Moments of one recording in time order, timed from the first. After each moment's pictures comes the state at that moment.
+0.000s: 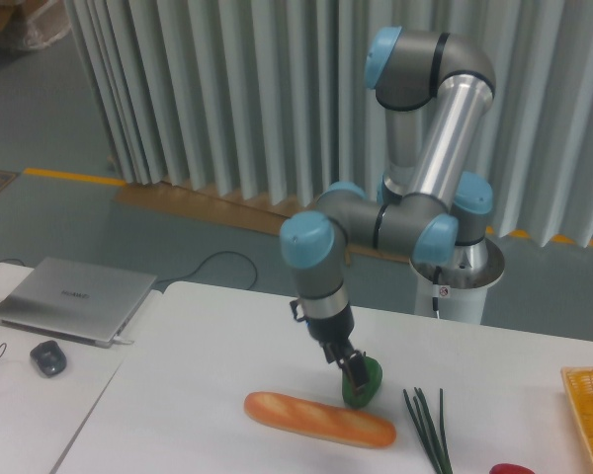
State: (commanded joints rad) arm 2.02 -1.81 -1.50 -1.32 1.78 0.71
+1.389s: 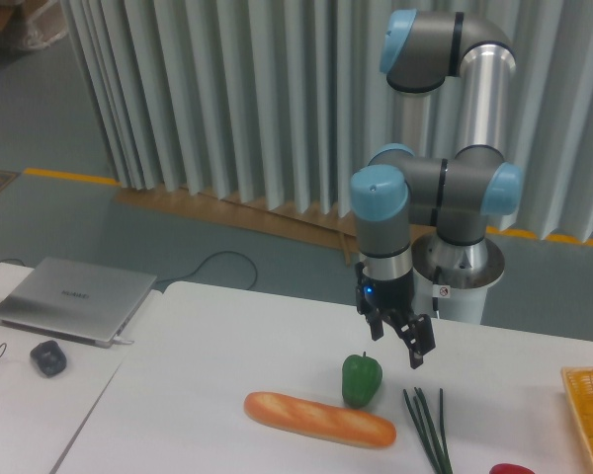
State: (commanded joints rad) arm 2.15 -1.72 -1.56 -1.32 1.72 0.70
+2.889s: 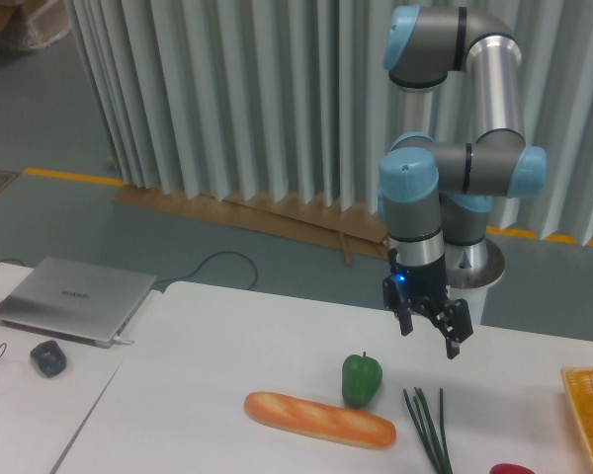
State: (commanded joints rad) arm 2.20 -1.70 -1.58 -1.28 1.77 0.70
